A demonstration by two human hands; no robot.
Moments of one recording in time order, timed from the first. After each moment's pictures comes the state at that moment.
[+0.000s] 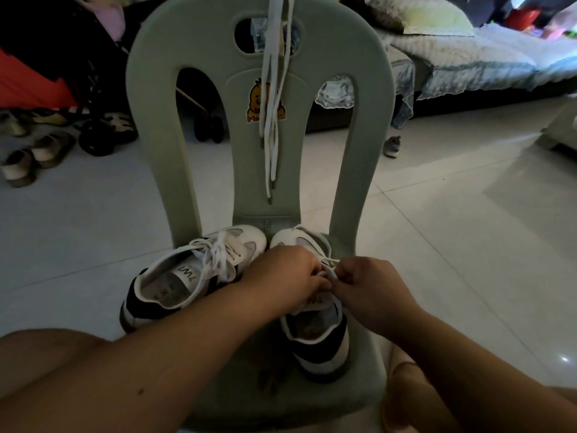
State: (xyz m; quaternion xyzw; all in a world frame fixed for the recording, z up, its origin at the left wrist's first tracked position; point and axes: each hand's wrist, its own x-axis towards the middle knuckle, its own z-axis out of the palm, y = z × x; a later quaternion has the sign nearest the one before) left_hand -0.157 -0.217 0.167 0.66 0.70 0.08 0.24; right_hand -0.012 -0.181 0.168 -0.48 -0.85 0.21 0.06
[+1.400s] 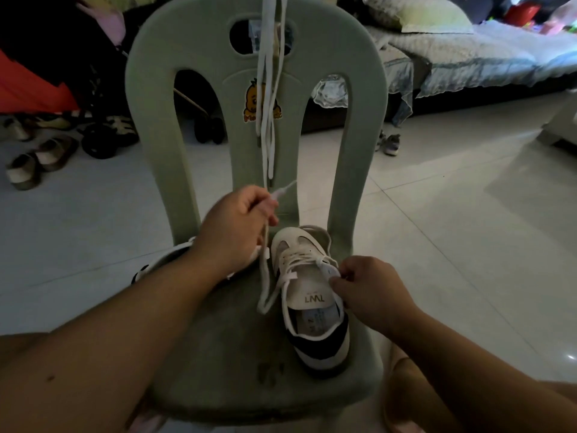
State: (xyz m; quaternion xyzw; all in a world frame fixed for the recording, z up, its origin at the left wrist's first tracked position) left_hand -0.195 -0.234 0.204 0.48 0.71 0.45 0.26; right_hand -0.004 -0.184 0.157 -0.54 -0.79 0.29 0.07
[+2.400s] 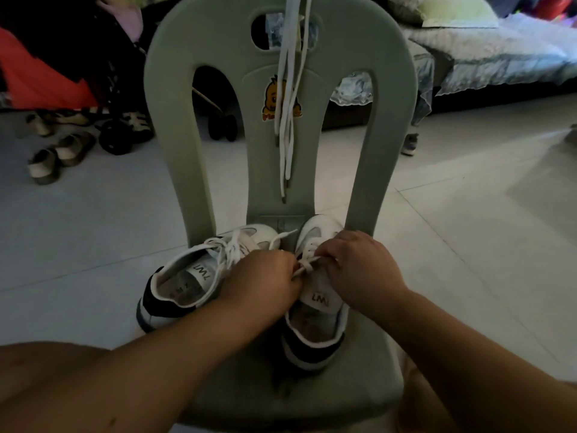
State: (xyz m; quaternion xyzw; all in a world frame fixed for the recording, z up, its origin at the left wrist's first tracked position) left_hand -0.185 -0.246 0.155 0.61 0.77 0.13 0.16; right_hand -0.047 -0.164 0.164 -0.38 -0.91 0.11 0.08
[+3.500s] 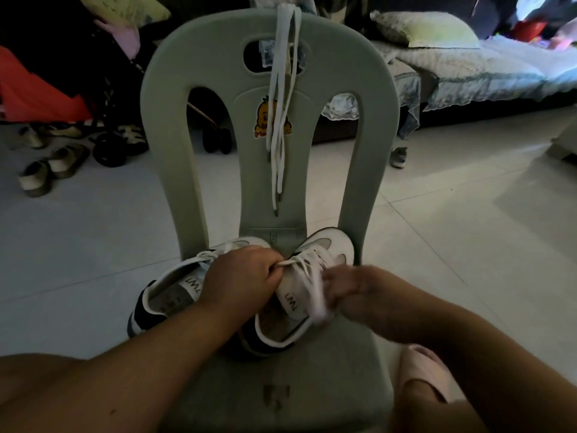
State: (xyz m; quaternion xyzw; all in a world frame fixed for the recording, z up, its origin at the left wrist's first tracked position) left_hand -0.203 -0.242 0.154 0.63 0.74 0.22 0.05; right_hand -0.011 -0.177 0.210 -0.30 -0.82 0.48 -0.04
